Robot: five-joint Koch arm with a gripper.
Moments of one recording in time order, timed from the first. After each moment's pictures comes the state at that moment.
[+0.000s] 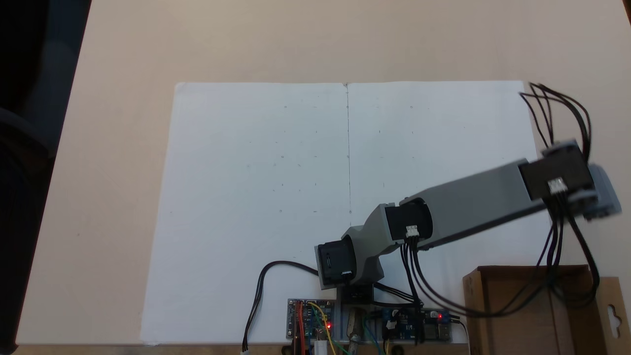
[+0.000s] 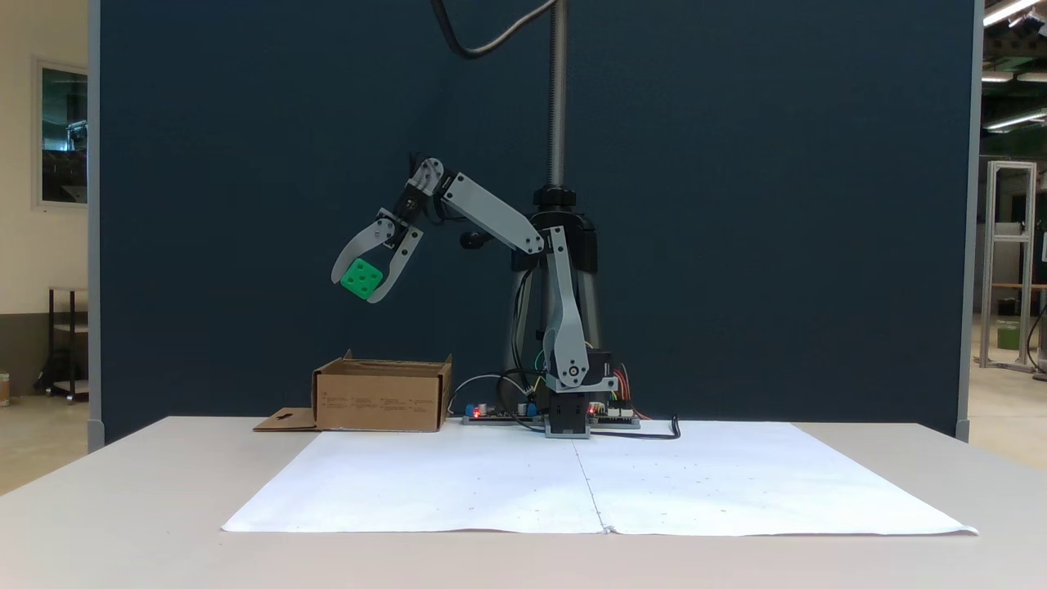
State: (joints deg) arm 81.3 79.3 46.0 64.2 -1.3
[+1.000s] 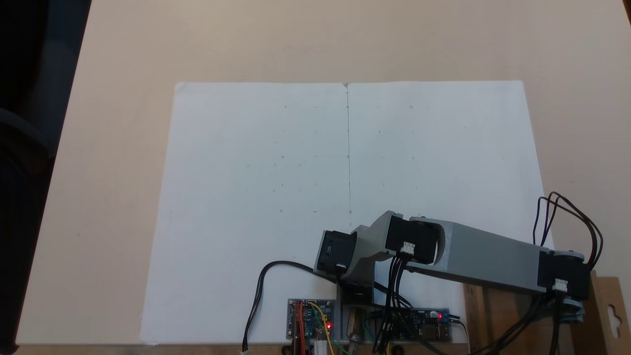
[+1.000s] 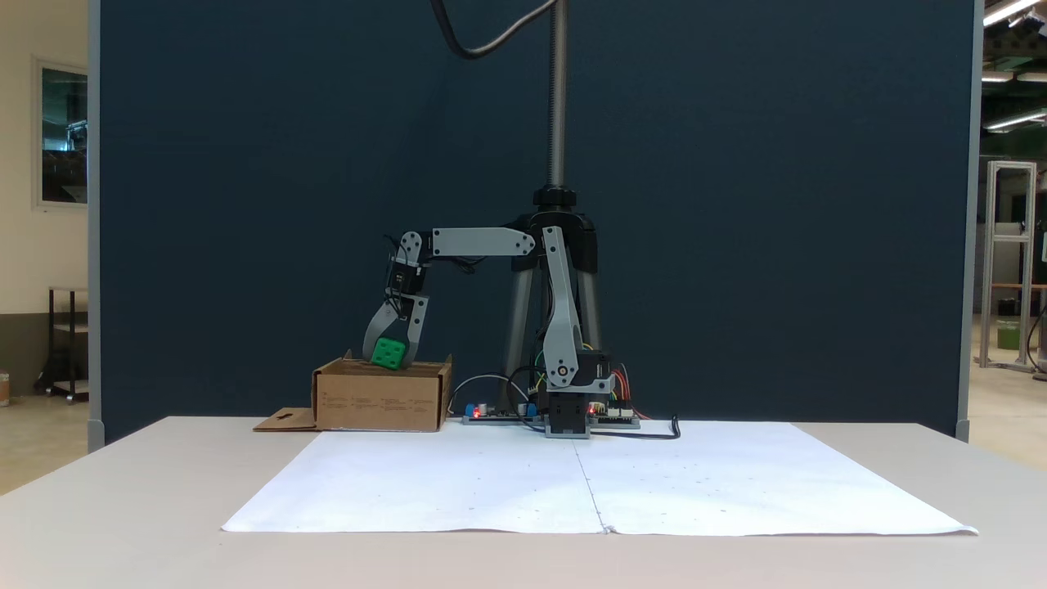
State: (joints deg) arm 103.6 79.3 78.2 46.6 -19.1
